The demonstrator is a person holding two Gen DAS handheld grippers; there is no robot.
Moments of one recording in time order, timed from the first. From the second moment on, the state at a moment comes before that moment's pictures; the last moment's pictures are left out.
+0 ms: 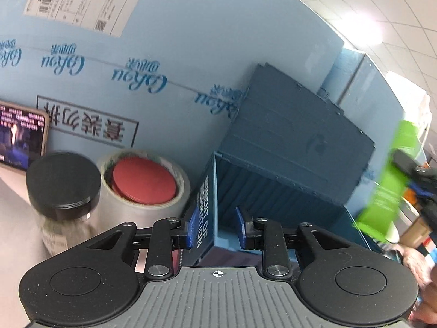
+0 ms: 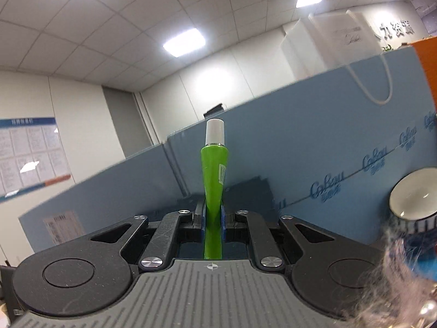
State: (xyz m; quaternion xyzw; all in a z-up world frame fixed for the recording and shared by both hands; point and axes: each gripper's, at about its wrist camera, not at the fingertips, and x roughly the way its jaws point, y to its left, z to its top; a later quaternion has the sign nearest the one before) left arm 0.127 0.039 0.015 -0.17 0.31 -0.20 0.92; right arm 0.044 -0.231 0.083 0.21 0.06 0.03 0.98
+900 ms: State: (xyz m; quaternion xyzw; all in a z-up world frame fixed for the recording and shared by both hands) left arm 0.120 0.062 0.036 -0.24 0.29 -0.25 0.89; right arm 0.090 -0.174 0.043 -0.10 0.27 0.04 0.96
